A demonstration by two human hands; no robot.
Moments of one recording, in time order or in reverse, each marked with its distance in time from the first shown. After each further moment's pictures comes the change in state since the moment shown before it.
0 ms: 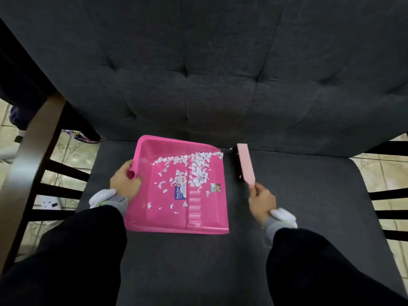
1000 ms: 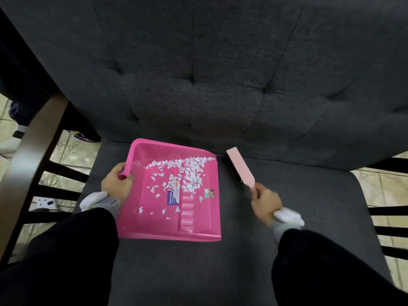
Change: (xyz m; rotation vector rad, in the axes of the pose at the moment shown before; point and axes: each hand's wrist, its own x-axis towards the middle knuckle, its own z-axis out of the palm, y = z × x) left_hand 0.022 -0.008 -0.004 -0.030 0.111 -0.041; right_hand 0.023 -0.016 -0.023 -0.309 -0.055 -0.180
